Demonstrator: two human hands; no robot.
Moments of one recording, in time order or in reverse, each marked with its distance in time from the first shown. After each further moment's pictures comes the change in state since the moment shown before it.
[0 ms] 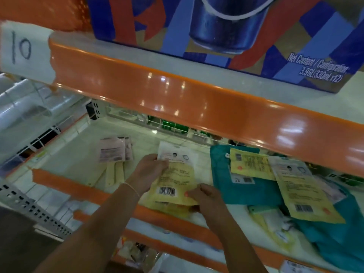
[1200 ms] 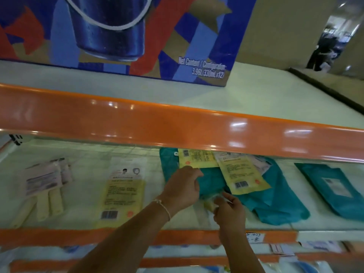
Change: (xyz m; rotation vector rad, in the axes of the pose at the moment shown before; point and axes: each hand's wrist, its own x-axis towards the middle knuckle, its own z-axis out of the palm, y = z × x) left_hand -0.065 0.026 0.183 0.740 -0.343 0.874; right_hand -0.052 0.033 -0.132 0.231 0.844 -0.032
